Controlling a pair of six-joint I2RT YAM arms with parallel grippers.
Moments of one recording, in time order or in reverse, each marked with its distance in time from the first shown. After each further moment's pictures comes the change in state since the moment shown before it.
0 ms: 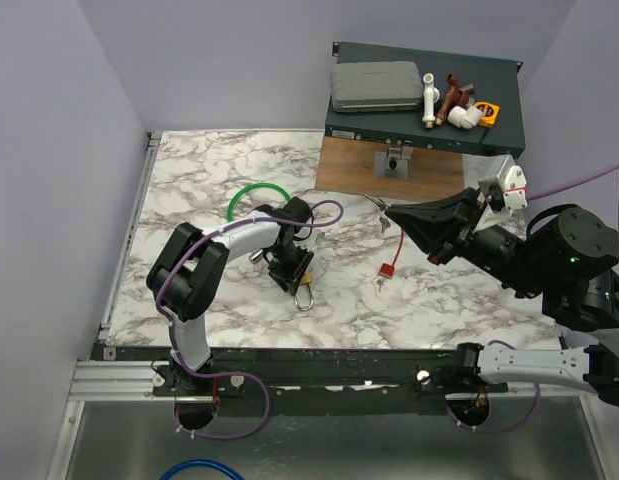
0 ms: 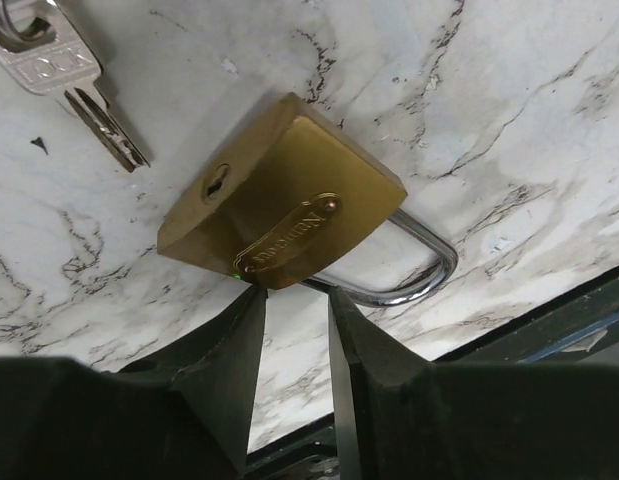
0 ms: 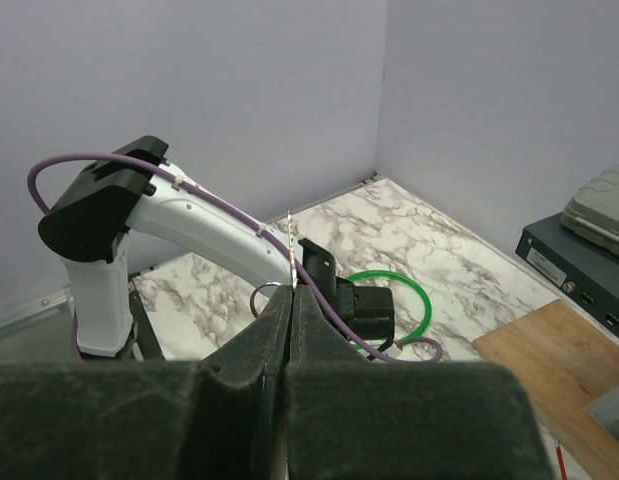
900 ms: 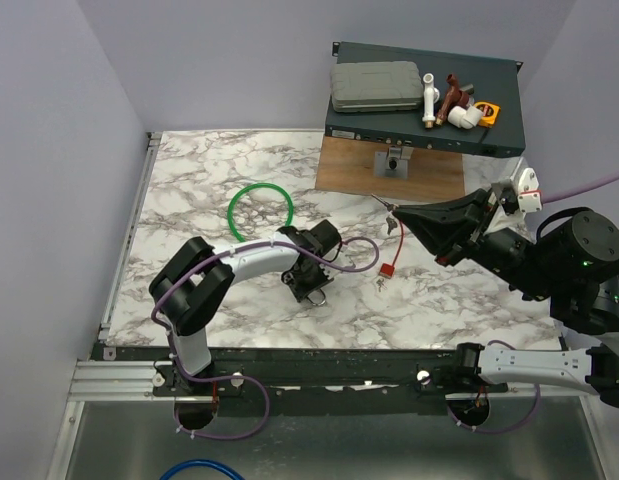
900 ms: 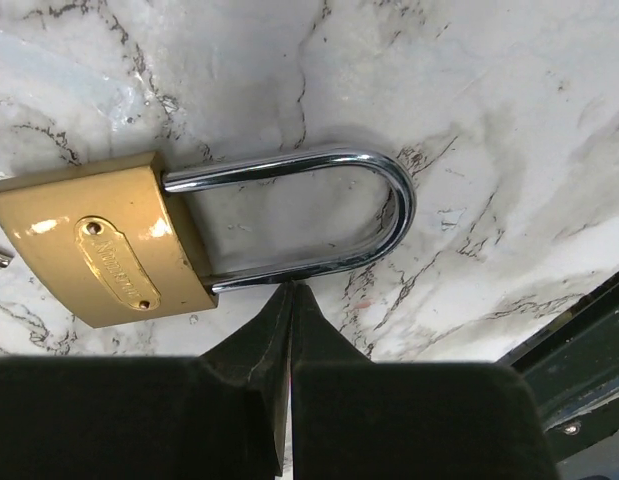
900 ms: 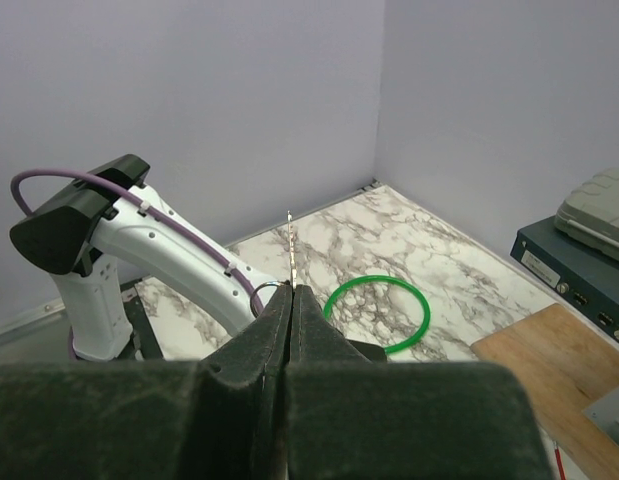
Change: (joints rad) left arm -0.236 -0.058 -0.051 0.069 -0.127 0.287; right arm 0.000 -0.026 -0.007 0.000 0.000 0.000
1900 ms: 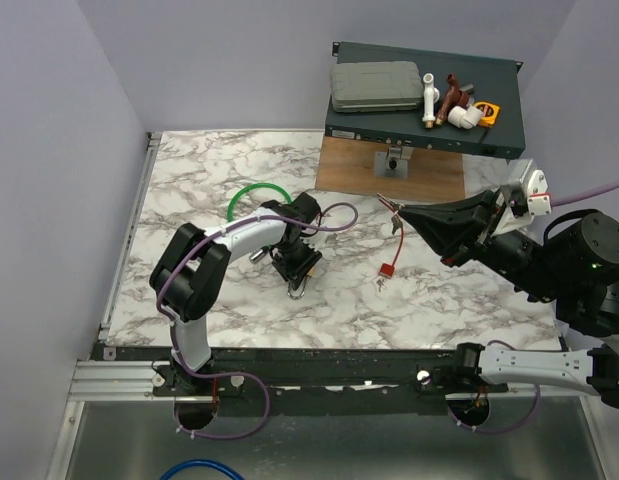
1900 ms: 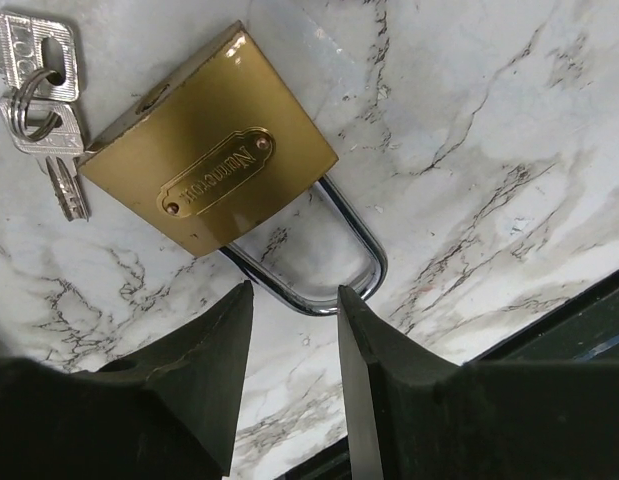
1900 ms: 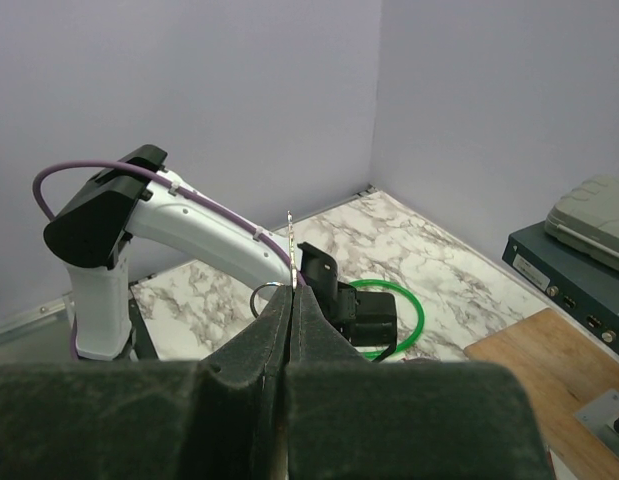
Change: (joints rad) left arm 0.196 0.063 0.128 -0.110 0.089 -0.079; right arm 0.000 -0.018 0.000 -0.003 0.000 -0.016
